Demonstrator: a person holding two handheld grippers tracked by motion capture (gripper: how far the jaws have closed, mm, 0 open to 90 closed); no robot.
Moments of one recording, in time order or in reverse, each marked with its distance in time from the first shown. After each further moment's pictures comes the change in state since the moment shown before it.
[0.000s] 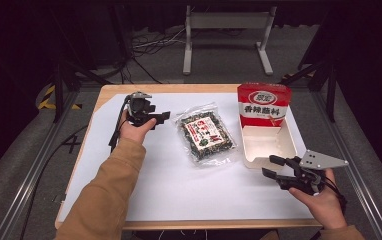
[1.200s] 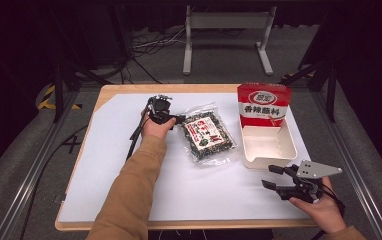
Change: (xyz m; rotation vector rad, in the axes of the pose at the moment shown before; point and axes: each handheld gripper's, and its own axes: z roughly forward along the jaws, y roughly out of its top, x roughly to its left) left arm -0.010 0.000 0.080 0.147 0.021 -0.054; right arm -0.004 -0.033 0.005 0.049 0.072 -0.036
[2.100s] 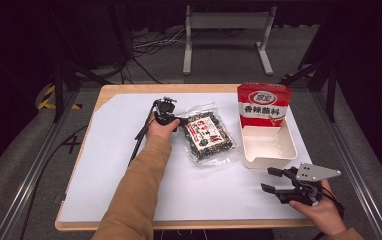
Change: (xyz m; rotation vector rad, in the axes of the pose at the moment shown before) left arm -0.002 -0.003 0.025 0.059 -0.011 -0.018; right arm 0.004 -0.005 0.002 -0.003 0.025 0.000
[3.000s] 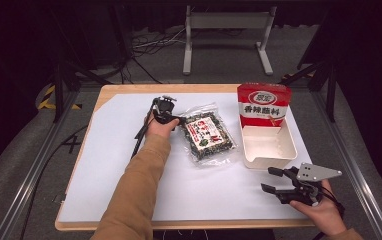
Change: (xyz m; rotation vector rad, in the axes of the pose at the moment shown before) left arm 0.002 0.006 -0.012 -0.019 0.080 0.026; right arm 0.000 0.000 -0.001 -0.009 0.000 0.010
